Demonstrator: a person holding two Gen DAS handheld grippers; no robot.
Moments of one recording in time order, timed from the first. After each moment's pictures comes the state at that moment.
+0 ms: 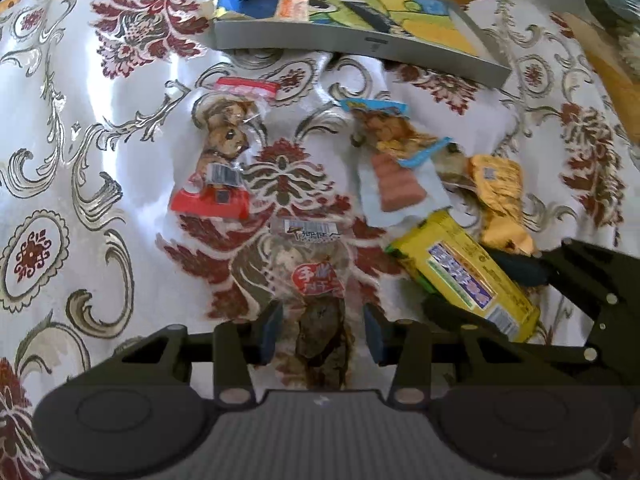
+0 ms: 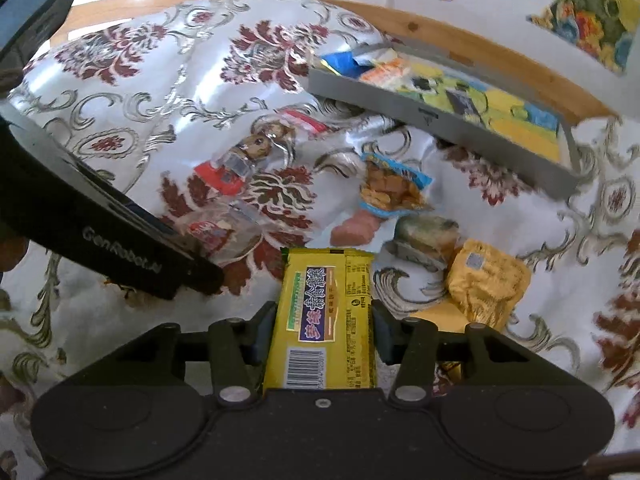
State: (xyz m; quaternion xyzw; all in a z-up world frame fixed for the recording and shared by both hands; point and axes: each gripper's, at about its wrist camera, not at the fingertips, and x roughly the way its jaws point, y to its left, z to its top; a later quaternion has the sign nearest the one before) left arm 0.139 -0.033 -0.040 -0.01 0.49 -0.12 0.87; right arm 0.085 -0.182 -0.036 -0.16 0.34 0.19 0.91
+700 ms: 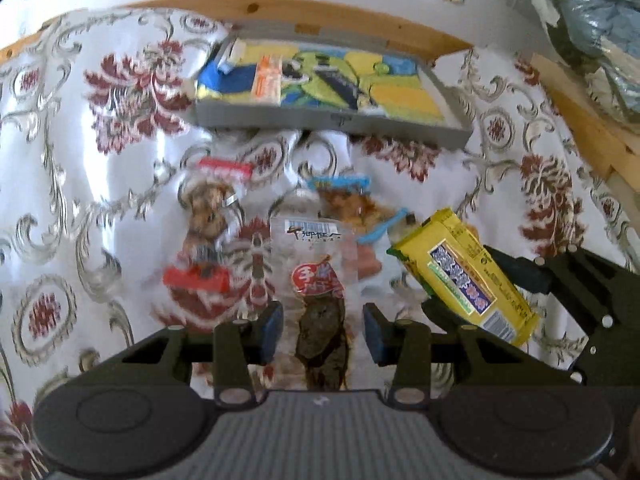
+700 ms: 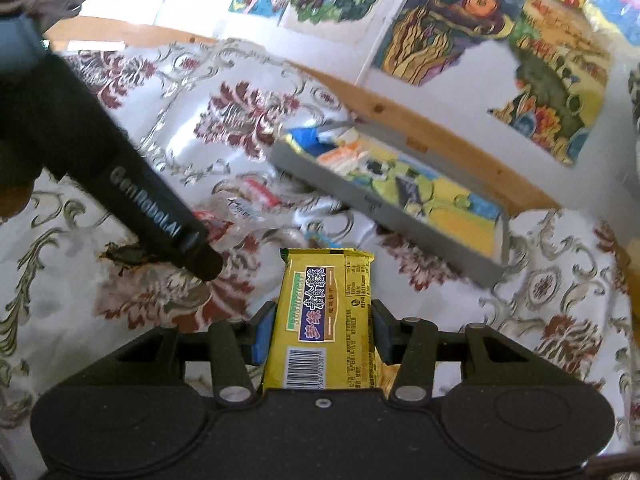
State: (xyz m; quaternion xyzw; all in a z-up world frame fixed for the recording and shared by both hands) left arm 0.141 -0.041 0.008 -0.02 0.41 -0.14 0.90; right arm 0.071 -0.188 -0.006 -0.22 0.22 0.14 0.94
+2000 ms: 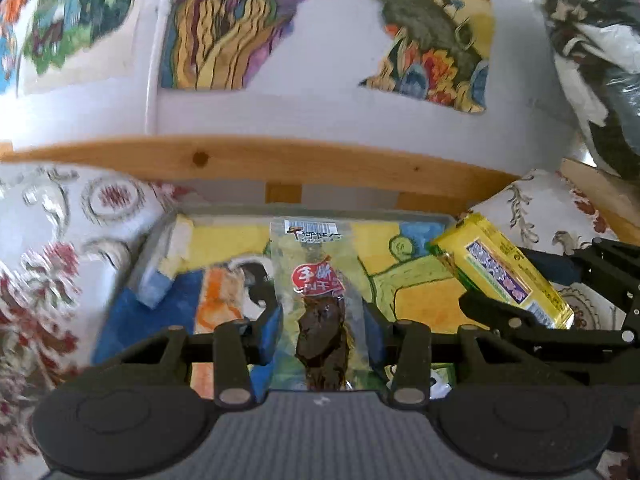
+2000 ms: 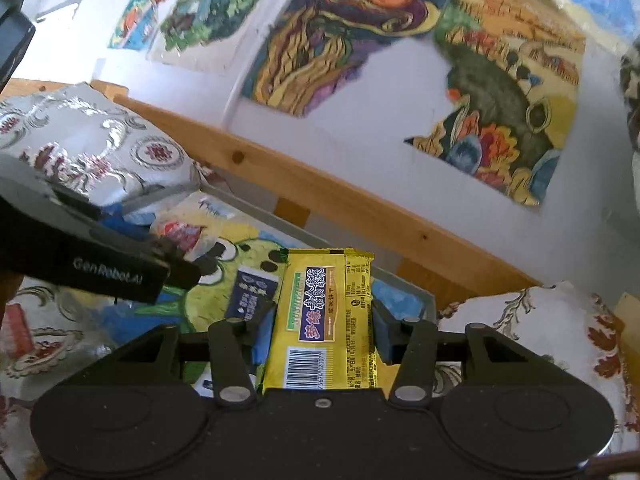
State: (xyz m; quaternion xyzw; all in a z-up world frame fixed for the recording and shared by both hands) left arm 0.369 -0.099 0.020 -0.02 0.24 -0.16 0.96; right arm 0.325 -0.258 0.037 -0.20 0.15 0.07 0.97
